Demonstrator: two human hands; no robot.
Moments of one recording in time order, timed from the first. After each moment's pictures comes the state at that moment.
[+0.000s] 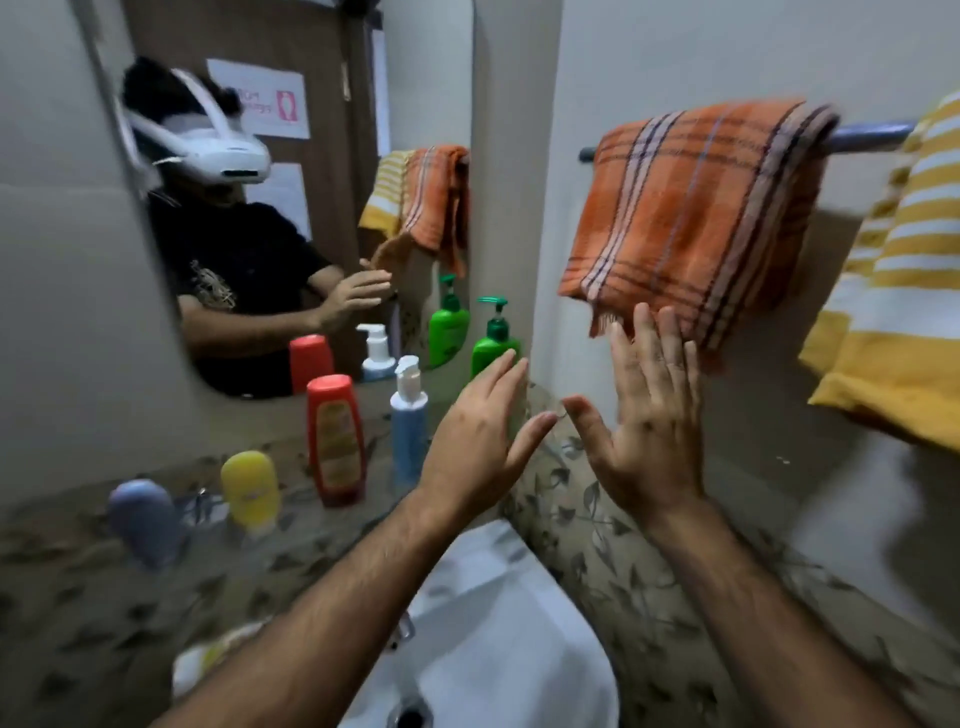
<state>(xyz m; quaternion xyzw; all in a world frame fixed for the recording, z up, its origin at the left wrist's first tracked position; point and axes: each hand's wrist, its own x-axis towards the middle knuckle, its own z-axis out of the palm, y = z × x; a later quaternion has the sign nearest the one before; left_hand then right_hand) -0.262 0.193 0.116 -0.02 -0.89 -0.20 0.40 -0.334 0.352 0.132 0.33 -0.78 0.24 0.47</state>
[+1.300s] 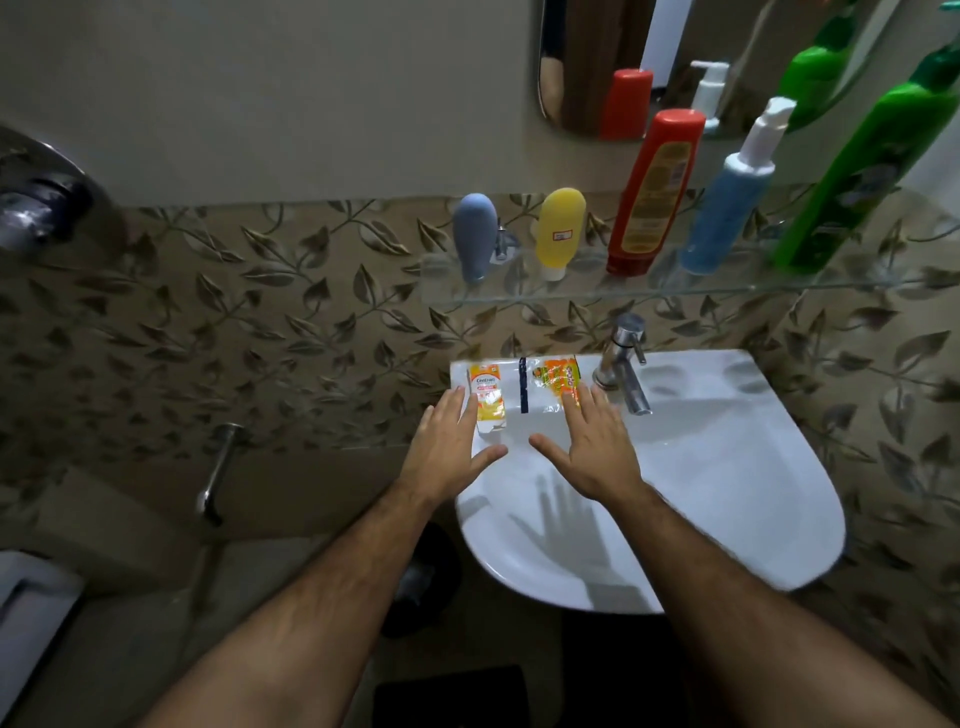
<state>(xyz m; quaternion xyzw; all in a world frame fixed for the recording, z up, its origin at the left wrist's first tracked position) 0.022 0.045 -0.160 0.36 -0.93 -0.10 0.04 -0.163 0.174 -0.164 0.51 -0.85 0.13 -0.06</state>
